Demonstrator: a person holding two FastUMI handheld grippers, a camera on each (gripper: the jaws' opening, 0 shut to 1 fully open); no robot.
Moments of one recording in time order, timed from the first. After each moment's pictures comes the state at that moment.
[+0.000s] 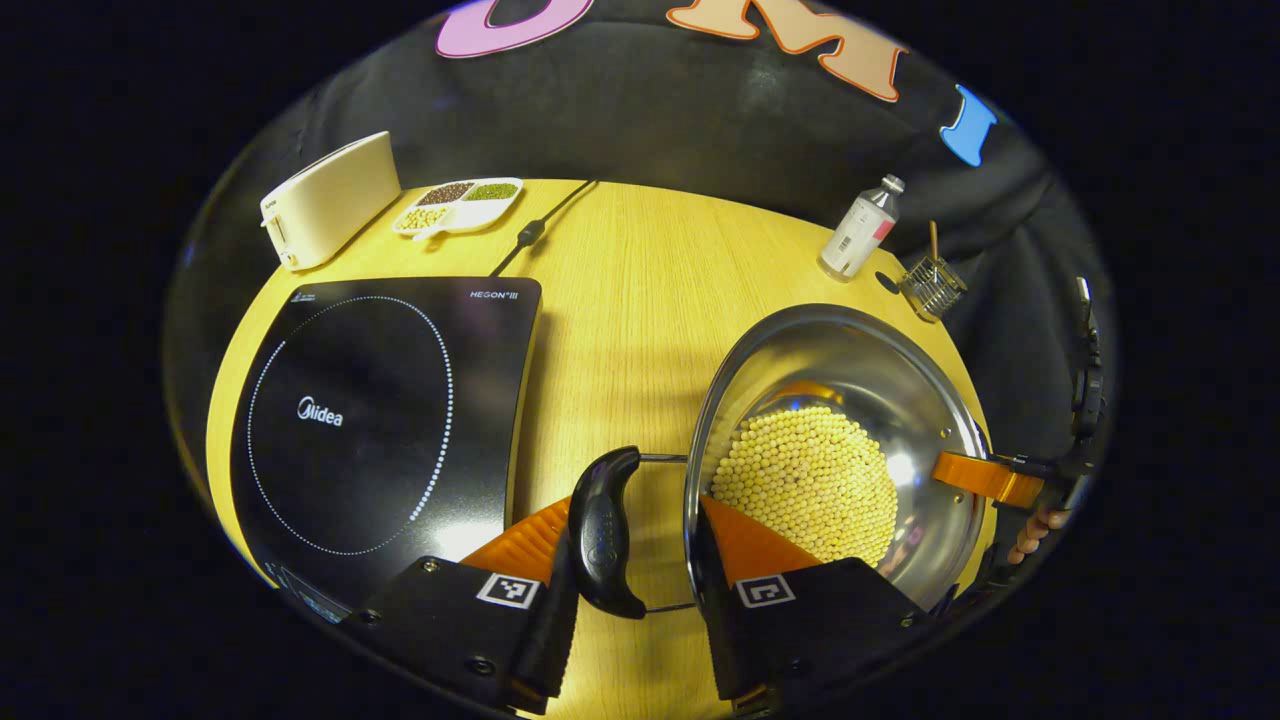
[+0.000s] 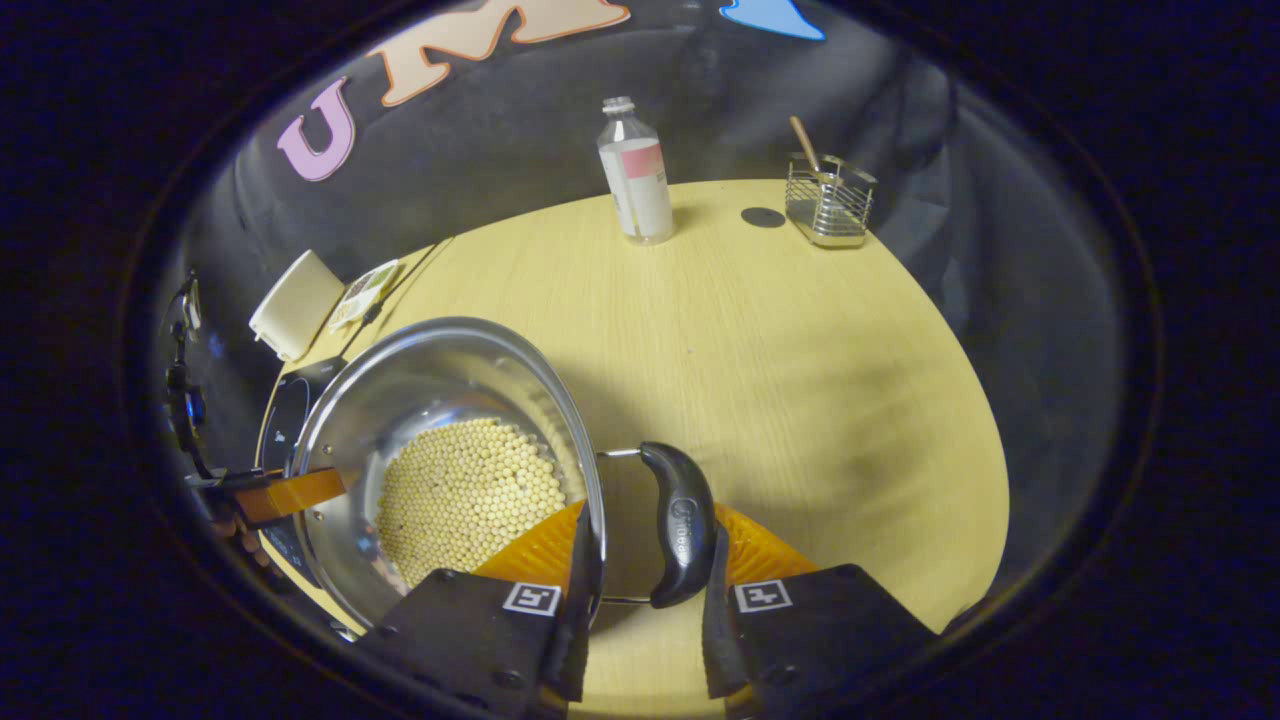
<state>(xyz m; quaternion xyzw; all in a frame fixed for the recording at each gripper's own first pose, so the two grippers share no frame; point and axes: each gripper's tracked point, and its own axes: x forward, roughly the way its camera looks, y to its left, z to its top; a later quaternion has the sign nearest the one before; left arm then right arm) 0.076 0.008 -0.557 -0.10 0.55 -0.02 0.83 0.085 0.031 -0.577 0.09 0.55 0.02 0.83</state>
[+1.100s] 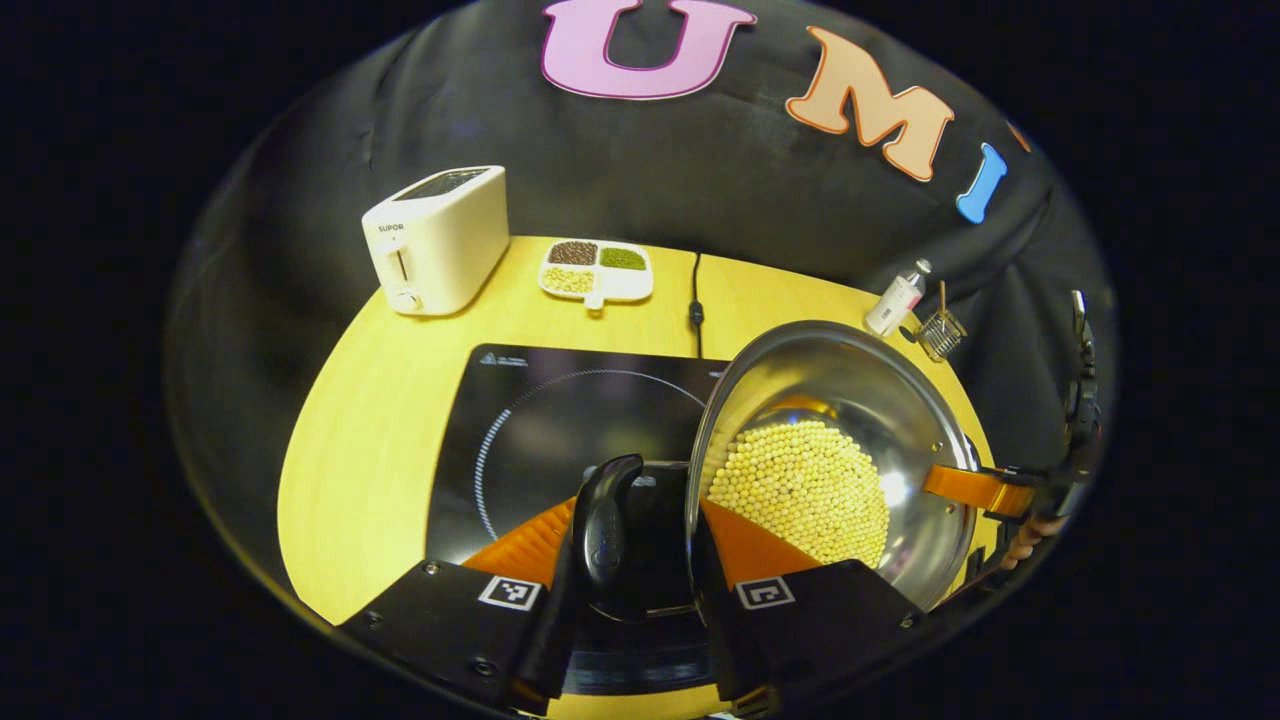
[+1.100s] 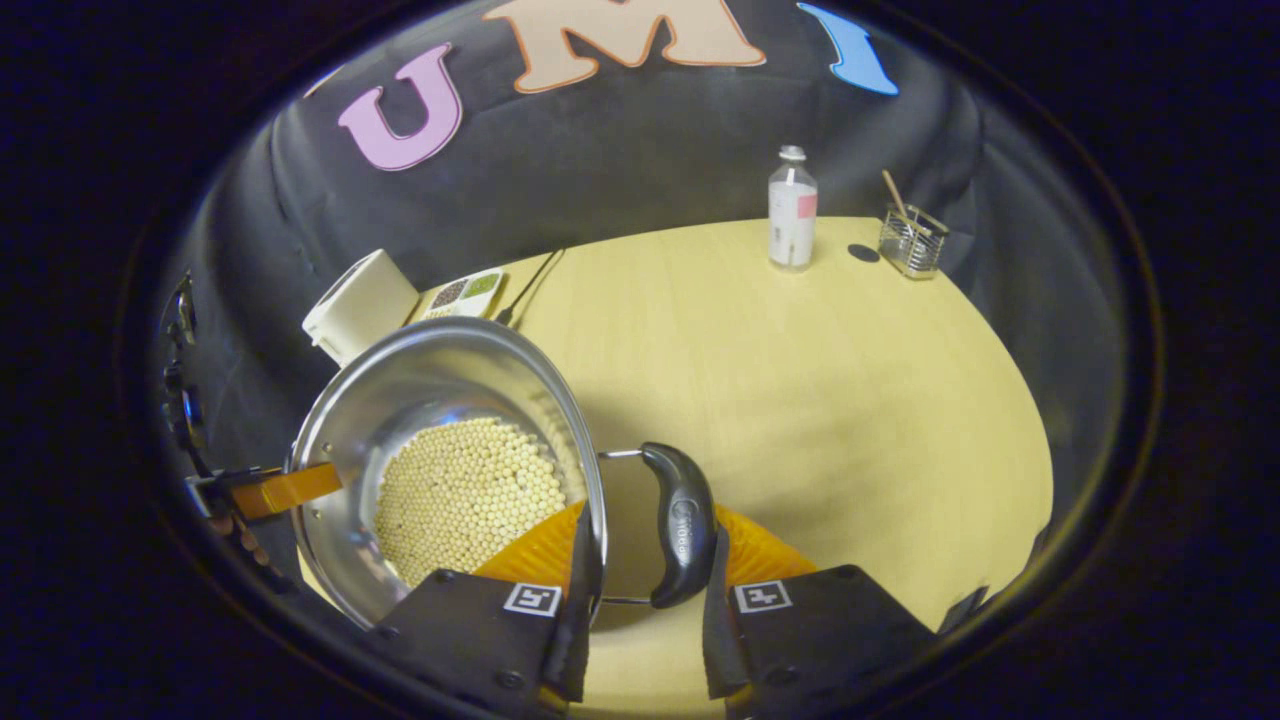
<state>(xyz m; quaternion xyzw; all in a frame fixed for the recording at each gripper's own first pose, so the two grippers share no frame) 0.070 0.224 -0.503 -0.10 0.50 -0.03 0.86 0.065 0.246 -0.516 0.10 0.51 0.02 0.85</state>
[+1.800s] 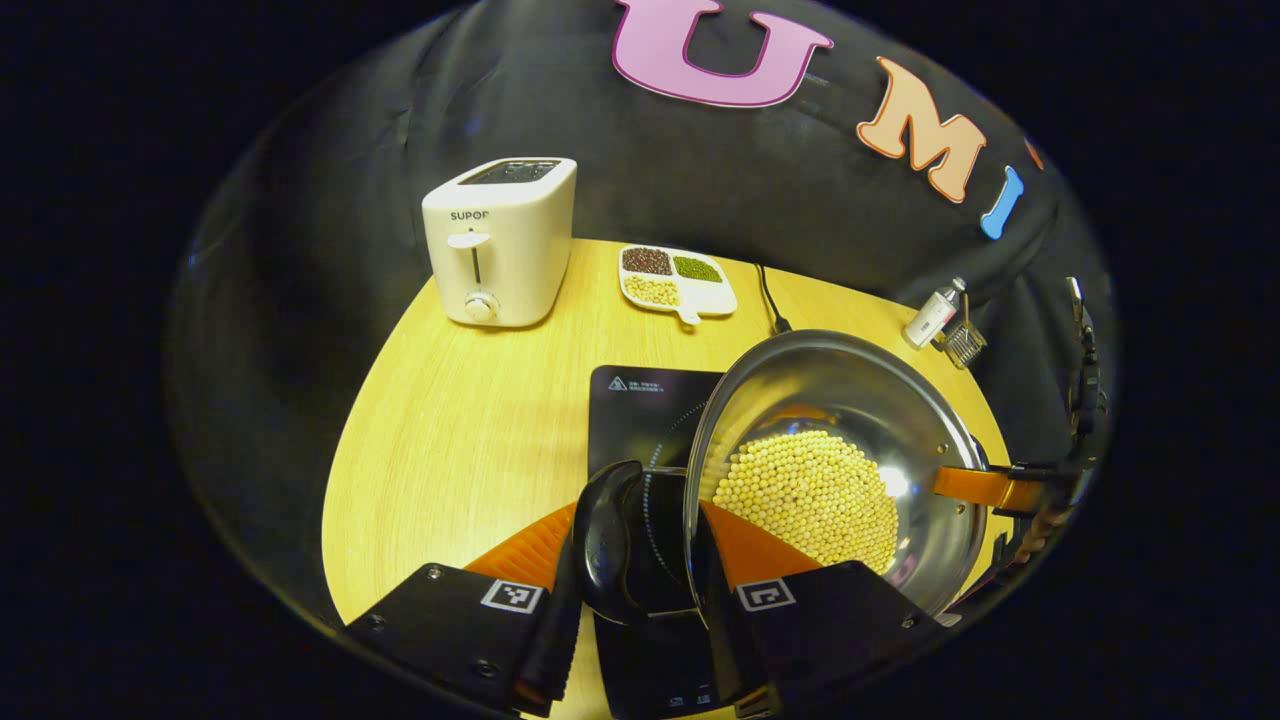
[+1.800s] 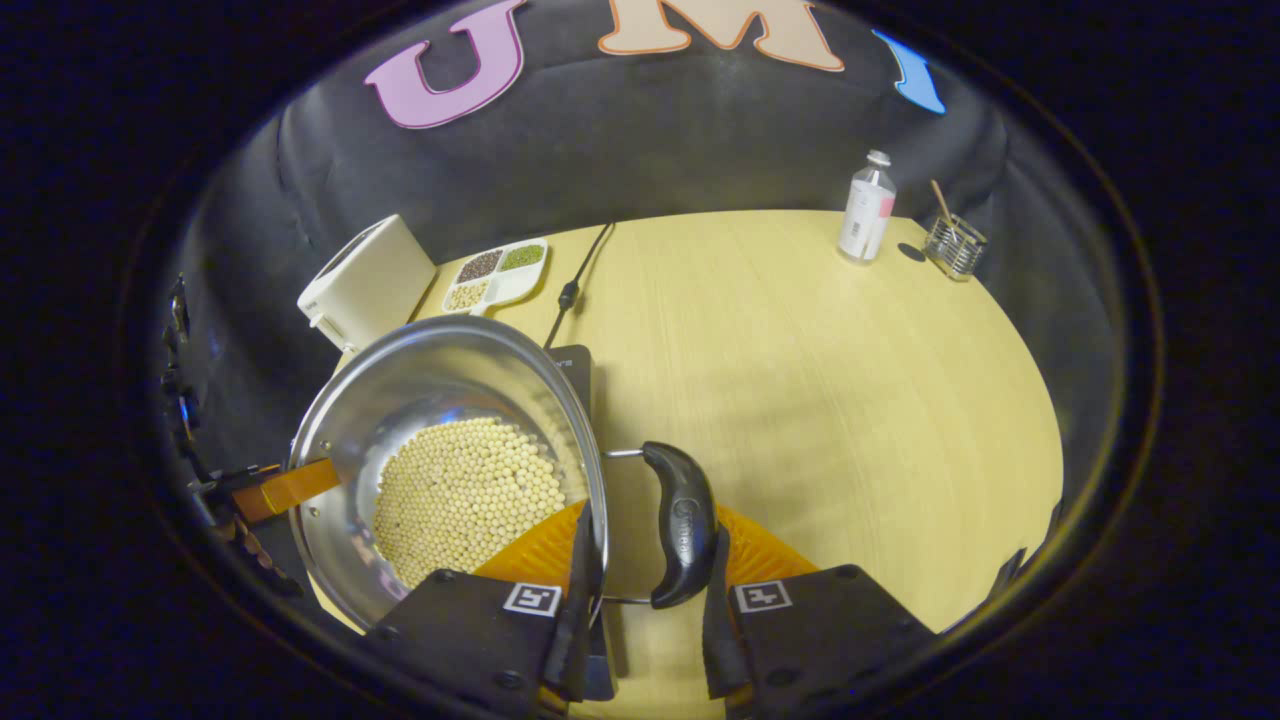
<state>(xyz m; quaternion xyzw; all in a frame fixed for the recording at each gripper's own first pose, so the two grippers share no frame) 0.085 0.324 -0.528 -0.10 0.49 -0.03 0.87 0.076 0.350 -0.529 0.08 0.54 0.01 0.84</state>
